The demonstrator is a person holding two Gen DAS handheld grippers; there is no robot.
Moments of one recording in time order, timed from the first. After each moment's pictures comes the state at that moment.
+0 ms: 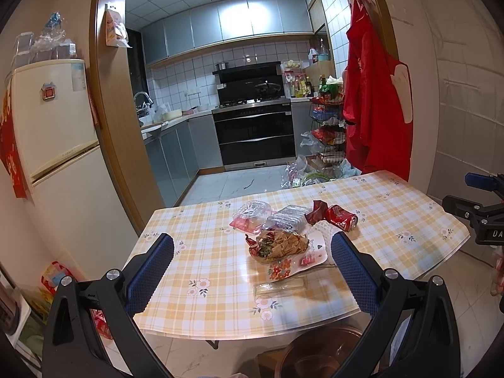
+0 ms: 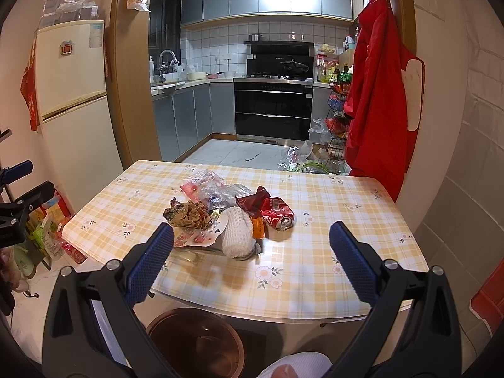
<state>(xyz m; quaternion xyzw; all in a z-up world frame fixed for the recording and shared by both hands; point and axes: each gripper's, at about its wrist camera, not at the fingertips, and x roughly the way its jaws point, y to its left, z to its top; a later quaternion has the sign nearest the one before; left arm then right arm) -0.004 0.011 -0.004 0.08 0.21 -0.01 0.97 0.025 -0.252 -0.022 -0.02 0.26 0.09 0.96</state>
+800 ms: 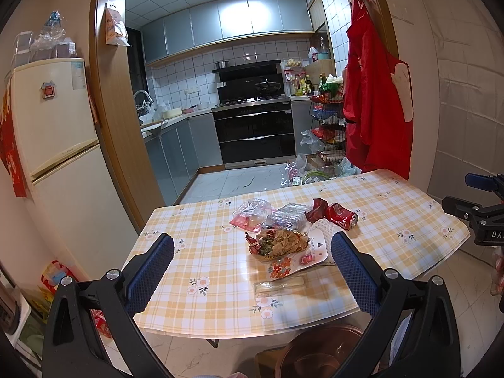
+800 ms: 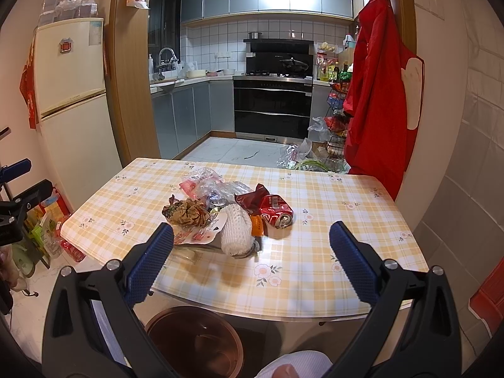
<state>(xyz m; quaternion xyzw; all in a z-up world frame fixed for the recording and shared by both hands) -0.002 0.009 -0.005 0.08 0.21 -0.01 0.97 0.025 -0.254 -0.024 -0.02 0.27 0.09 0.96</state>
